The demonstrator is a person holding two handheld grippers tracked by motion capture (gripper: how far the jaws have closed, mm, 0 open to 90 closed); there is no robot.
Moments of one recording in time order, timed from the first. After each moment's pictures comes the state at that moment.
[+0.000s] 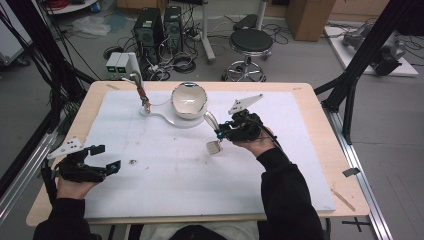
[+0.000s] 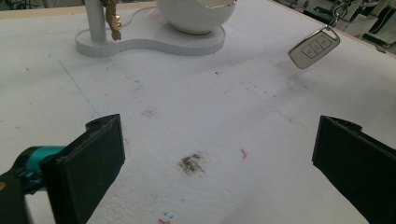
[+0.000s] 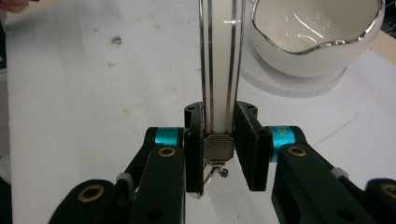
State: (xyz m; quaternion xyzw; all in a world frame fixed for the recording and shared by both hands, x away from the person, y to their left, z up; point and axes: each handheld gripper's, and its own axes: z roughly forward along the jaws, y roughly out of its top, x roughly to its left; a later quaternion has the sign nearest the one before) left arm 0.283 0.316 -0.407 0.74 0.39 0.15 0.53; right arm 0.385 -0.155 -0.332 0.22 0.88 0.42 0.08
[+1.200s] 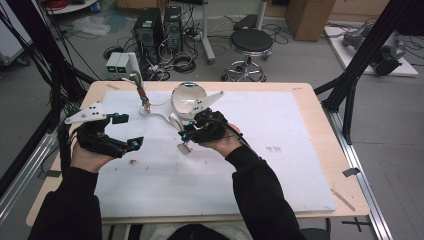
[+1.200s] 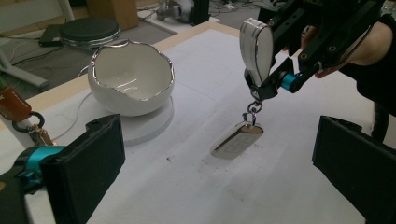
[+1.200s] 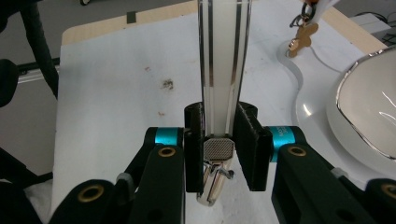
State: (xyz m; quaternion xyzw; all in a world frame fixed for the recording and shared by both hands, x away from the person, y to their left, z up) left arm 0.315 0.241 -0.306 0.78 0.28 0.15 0.54; right arm 0.374 -0.066 -0.317 0.14 0.88 0.44 0.06
